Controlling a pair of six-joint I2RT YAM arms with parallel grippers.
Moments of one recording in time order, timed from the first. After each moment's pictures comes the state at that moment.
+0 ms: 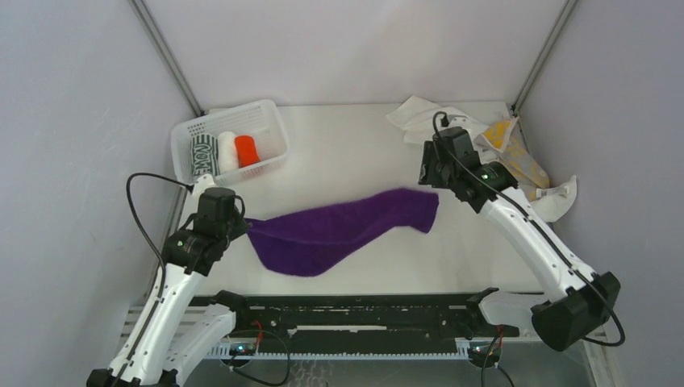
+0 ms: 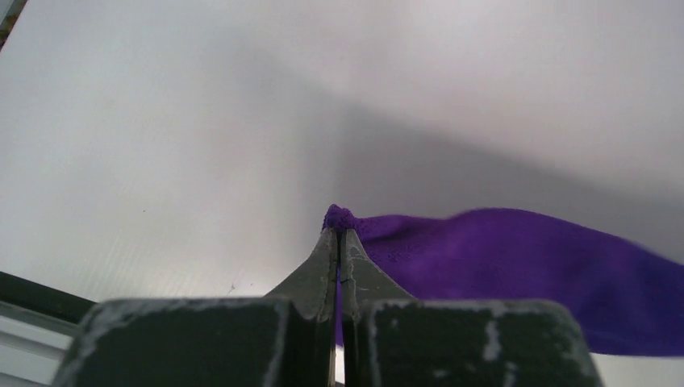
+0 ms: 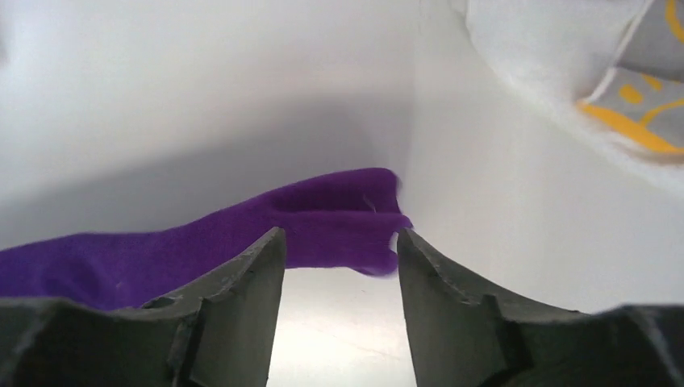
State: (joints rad) left arm -0.29 0.72 0.84 -0.89 -0.40 -0.70; right arm 0.47 1.20 1.26 -0.79 0.32 0.45
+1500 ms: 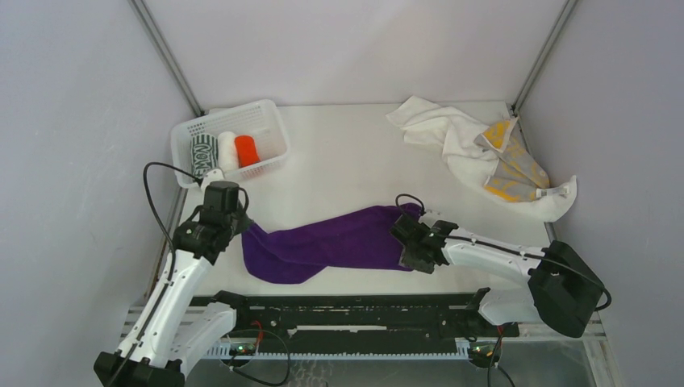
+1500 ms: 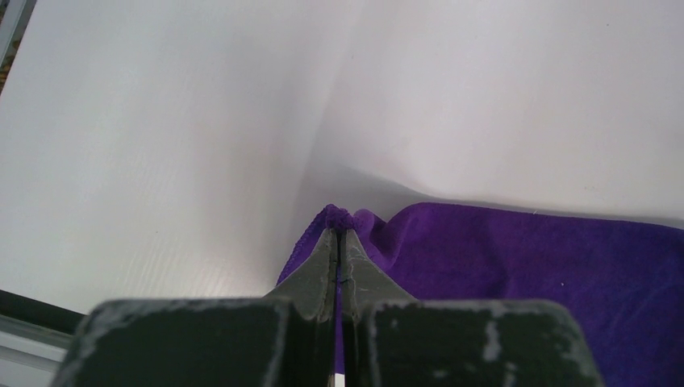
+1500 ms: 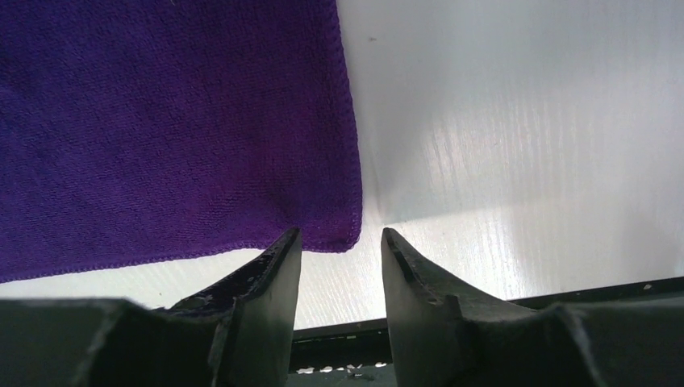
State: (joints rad) left arm -0.24 0.81 0.81 -0.82 -0.37 -0.58; right arm 0.86 1.28 0.66 -0.75 0.28 1.14
